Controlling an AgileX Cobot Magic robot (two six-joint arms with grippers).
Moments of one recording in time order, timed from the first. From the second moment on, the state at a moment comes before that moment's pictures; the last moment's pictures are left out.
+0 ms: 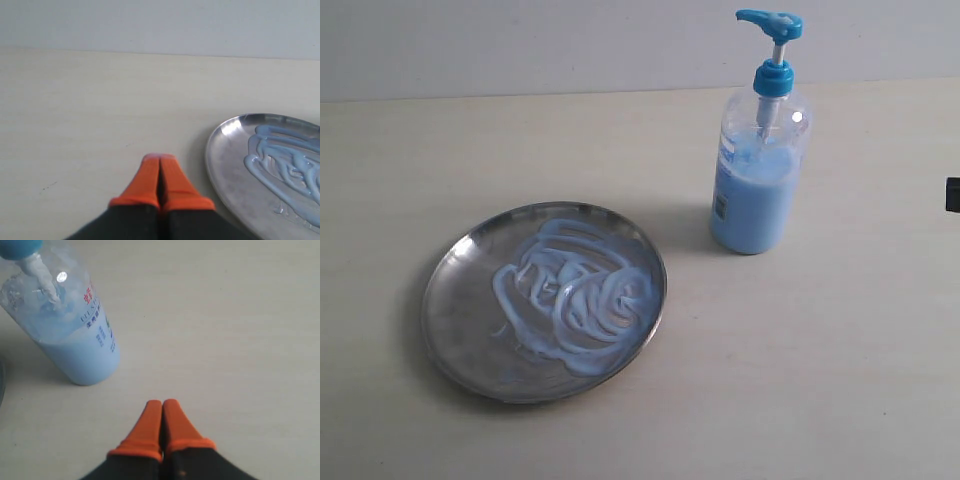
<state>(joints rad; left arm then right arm) -0.14 0.01 0.00 0.15 0.37 -0.21 0.11 0.90 -0.50 0.07 0.38 0.01</state>
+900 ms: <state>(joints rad) -0.14 0.01 0.00 0.15 0.37 -0.21 0.11 1.11 -0.54 0.30 0.45 -0.27</state>
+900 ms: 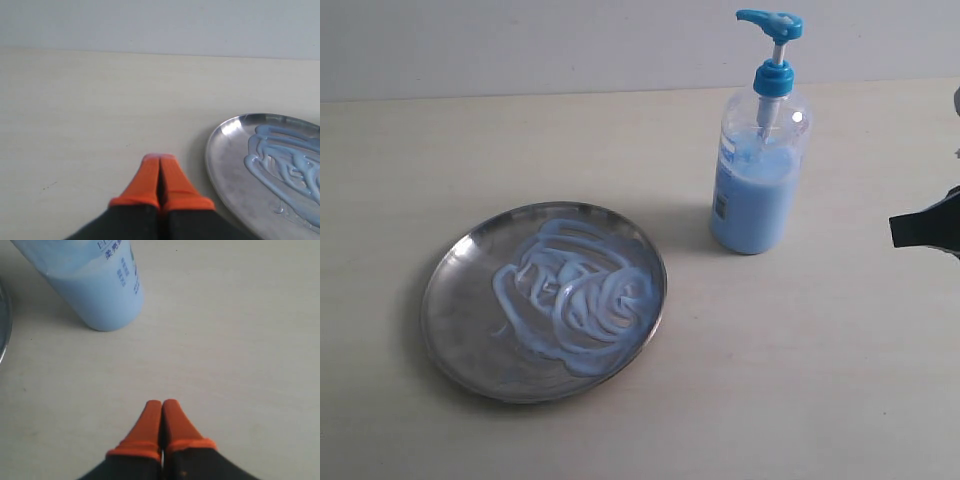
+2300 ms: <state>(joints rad) -0.14 0.01 0.00 0.15 0.37 -0.21 0.30 1.15 -0.54 0.30 0.36 -0.39</state>
